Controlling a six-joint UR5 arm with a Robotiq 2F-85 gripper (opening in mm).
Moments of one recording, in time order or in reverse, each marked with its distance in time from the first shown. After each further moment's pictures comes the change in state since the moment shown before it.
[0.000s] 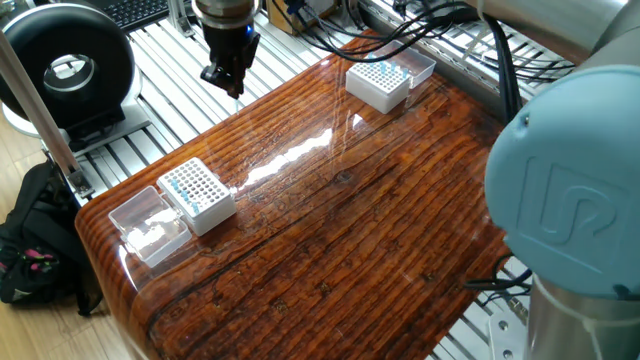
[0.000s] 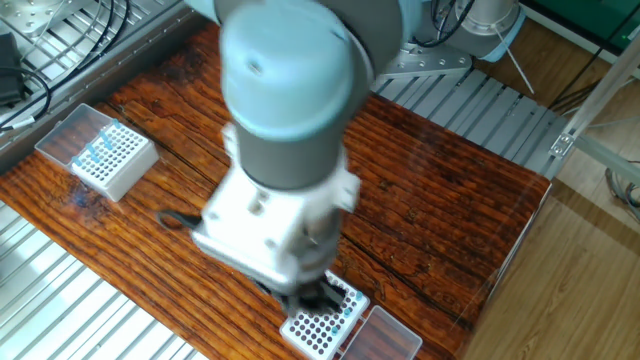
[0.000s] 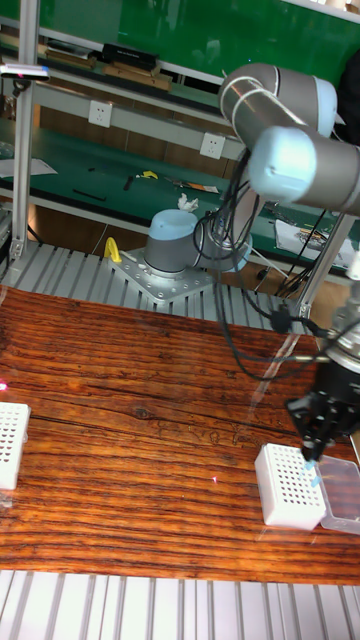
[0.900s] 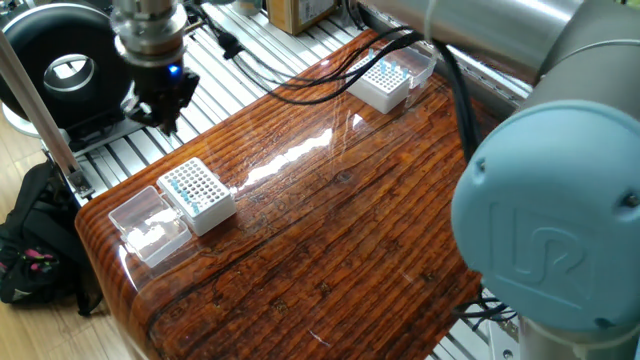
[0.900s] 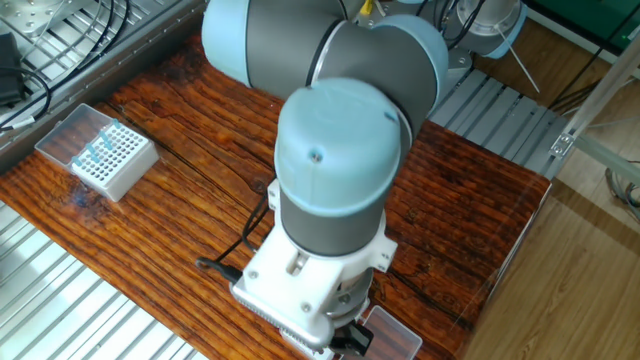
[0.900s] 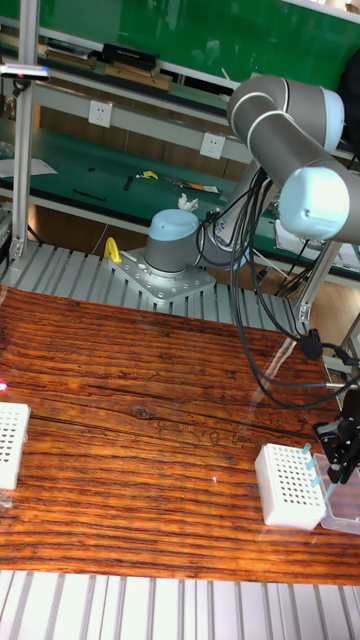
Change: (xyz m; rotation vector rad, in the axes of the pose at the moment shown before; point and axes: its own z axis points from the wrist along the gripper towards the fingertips) arm -0.009 0.037 0.031 -0.001 0.018 0.066
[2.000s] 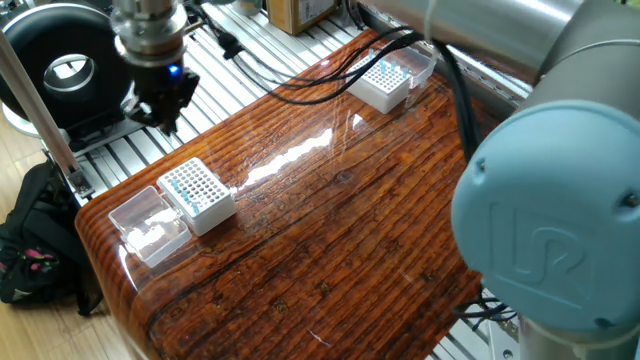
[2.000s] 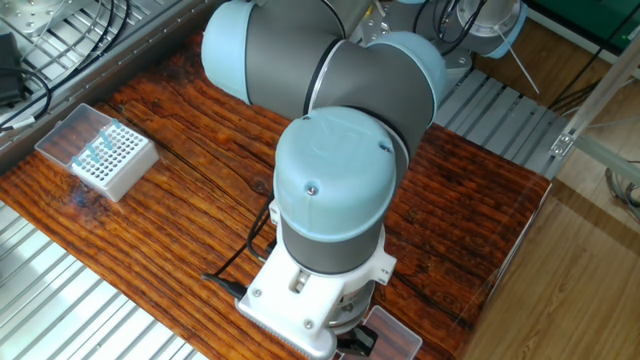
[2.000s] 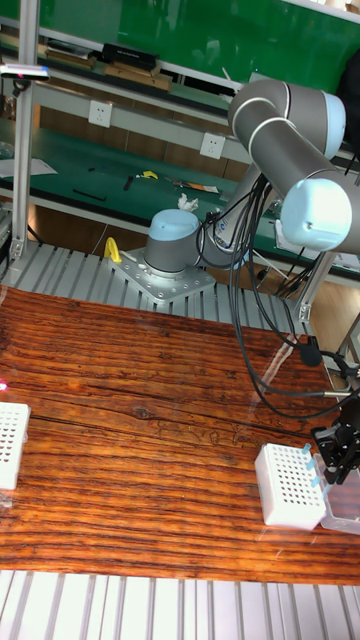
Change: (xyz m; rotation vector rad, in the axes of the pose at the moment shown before) arm 0.009 0.004 0.012 -0.004 0.041 -0.009
